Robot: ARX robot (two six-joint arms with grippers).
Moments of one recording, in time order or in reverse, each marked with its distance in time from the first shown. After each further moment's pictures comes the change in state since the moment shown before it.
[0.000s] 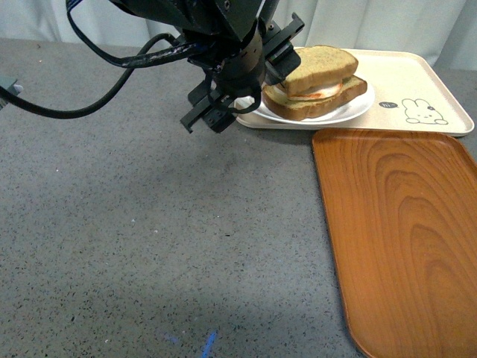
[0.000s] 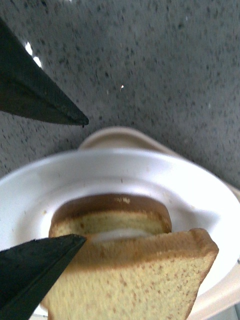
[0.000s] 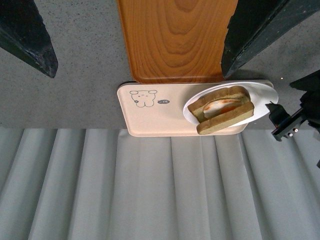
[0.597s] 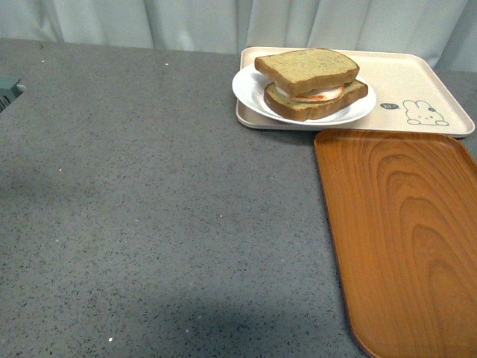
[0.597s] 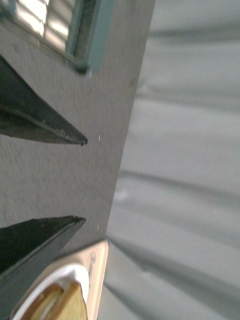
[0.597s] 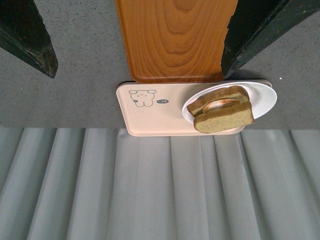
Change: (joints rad) left arm 0.487 -0.820 -1.212 1.175 0.223 0.936; right arm 0.000 0.000 0.000 0.000 0.000 0.000
